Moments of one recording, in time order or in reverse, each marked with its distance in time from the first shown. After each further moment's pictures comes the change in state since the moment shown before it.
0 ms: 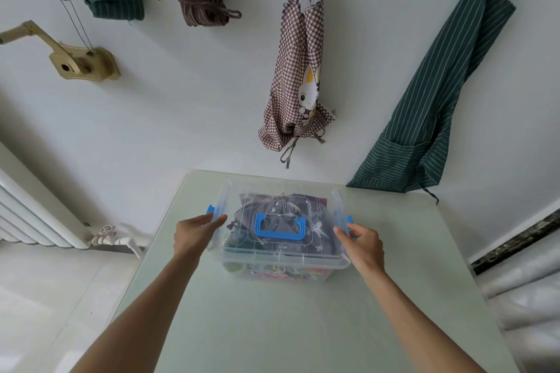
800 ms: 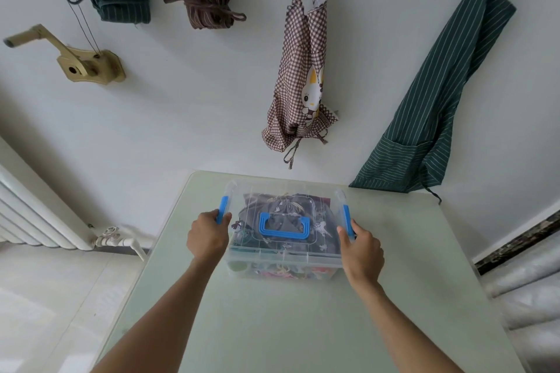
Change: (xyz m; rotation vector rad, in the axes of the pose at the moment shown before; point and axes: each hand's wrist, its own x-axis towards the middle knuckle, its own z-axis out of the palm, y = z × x) left_hand -0.019 0.013 0.020 0.456 0.165 0.160; right_hand -0.011 0.009 0.023 -0.223 0.224 -0.181
